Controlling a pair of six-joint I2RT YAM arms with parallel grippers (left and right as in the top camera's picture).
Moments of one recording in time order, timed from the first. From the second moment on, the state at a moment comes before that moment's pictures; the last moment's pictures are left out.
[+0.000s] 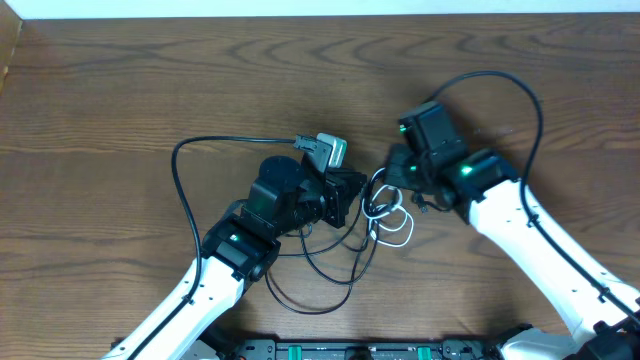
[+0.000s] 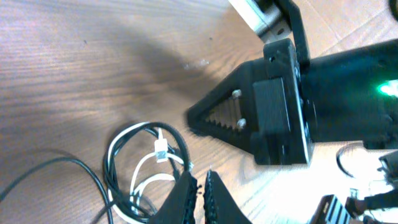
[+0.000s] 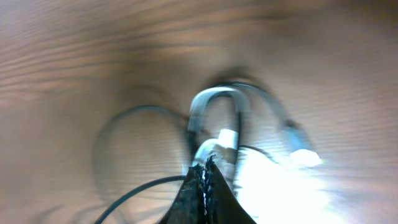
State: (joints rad) left arm -0.58 1.15 0.69 0.01 0.39 -0.45; right arm 0.49 1.47 1.13 -0.73 0.00 0.73
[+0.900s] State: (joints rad) left arm -0.92 1.31 0.73 -0.10 -0.15 -0.38; right arm 0.07 1.21 1.13 -1.11 0.02 0.64
